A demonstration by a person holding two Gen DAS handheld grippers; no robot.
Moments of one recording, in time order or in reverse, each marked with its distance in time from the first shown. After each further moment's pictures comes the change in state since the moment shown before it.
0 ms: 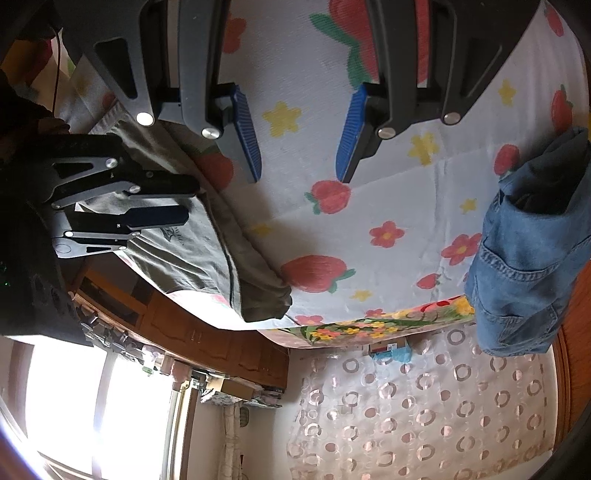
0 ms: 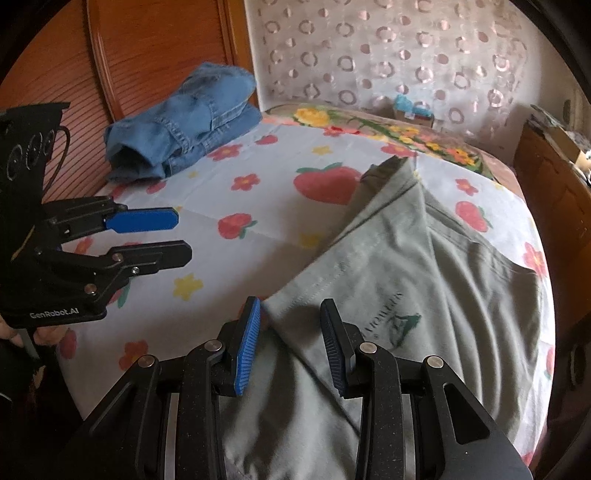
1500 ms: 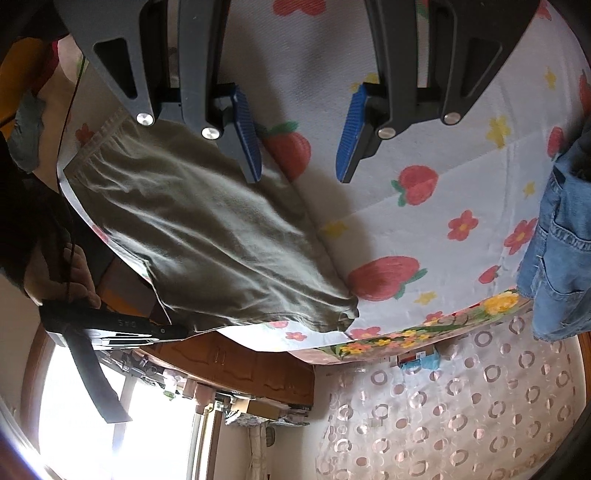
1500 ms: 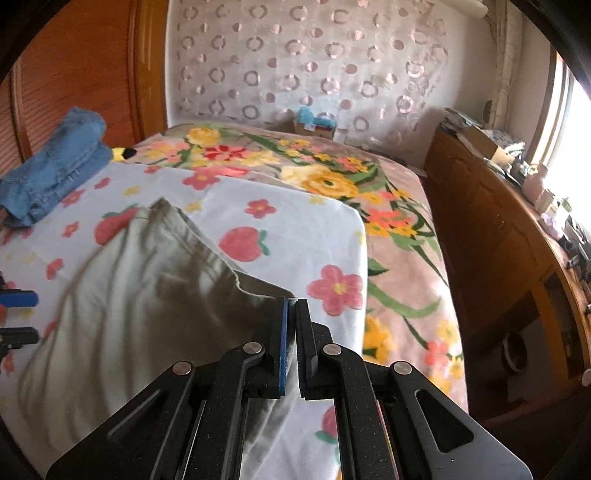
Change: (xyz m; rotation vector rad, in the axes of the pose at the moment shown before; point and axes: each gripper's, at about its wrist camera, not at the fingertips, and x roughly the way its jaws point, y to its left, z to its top) left arm 0.032 -0.060 0.012 0.066 0.075 -0.055; right arm -0.042 -0.171 0.012 0.085 -0.057 -0.346
